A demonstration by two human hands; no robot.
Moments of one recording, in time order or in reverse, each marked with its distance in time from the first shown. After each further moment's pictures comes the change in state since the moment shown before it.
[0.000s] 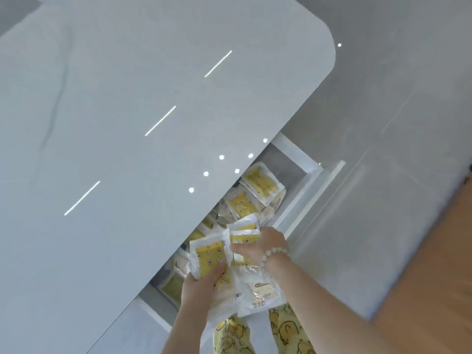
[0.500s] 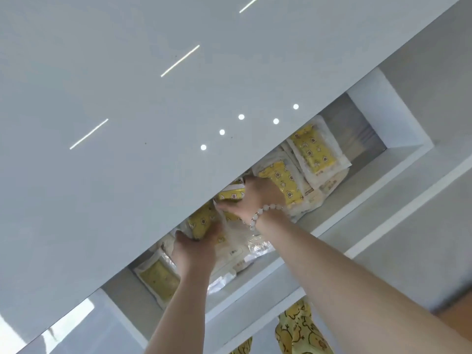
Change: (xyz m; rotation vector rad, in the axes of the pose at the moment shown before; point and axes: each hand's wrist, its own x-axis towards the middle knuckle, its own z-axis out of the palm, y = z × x) left_hand 0.171 -0.022 0.031 0.097 0.408 0.049; right_hand 0.167 -0.028 0.079 -0.465 0.101 -0.396
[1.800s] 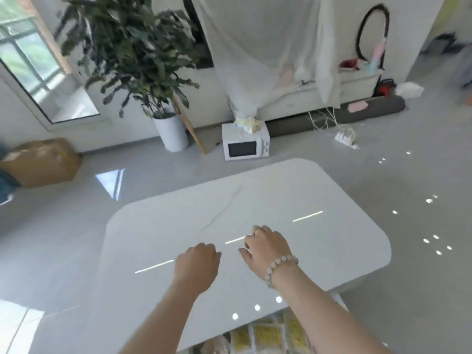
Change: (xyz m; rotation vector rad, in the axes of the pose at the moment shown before) left_hand -0.336 0.150 -0.346 0.704 0.467 0.880; right_hand -0.354 -0.200 -0.308 -0.585 0.443 -0.760
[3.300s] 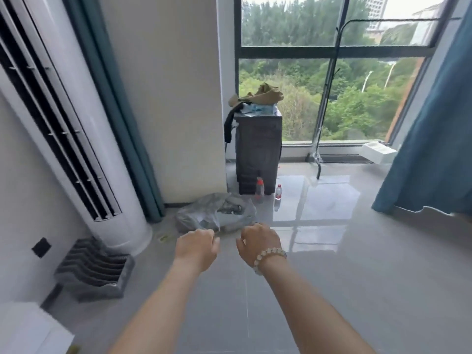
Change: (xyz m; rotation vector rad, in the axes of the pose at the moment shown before) left_hand -0.652 -0.408 -0.009 -0.138 0.317 -1.777; right_hand -0.274 -0.746 0.077 -0.037 -0.105 -1.662
